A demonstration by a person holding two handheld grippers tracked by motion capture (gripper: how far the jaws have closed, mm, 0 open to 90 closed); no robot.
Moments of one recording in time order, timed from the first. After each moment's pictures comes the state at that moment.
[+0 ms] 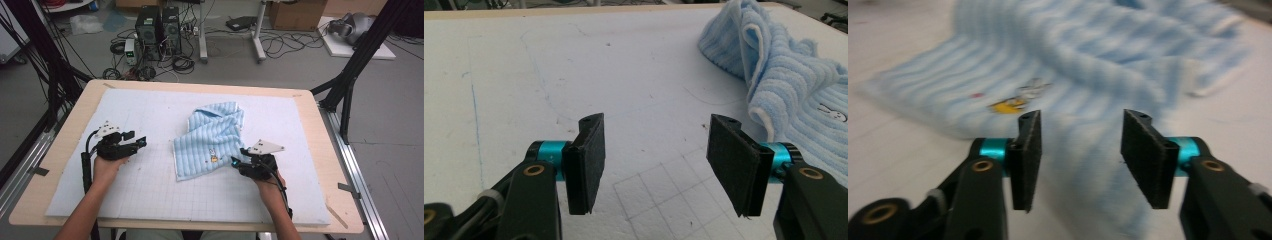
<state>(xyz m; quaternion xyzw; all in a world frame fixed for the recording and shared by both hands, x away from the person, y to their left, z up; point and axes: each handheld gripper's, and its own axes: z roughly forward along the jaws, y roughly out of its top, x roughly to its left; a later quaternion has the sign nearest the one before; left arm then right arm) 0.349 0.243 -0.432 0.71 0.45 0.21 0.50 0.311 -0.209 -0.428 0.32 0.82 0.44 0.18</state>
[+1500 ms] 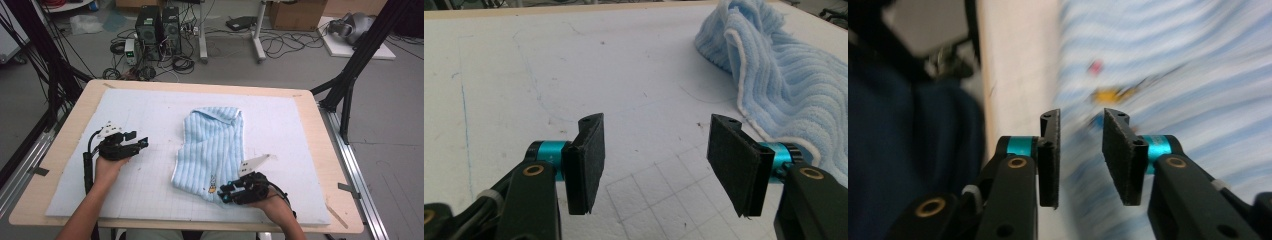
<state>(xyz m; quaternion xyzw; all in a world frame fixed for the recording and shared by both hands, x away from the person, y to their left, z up) 0.350 0.239 -0.433 0.71 0.45 0.21 0.50 0.278 -0.197 -0.429 0.22 0.87 0.45 -0.06</state>
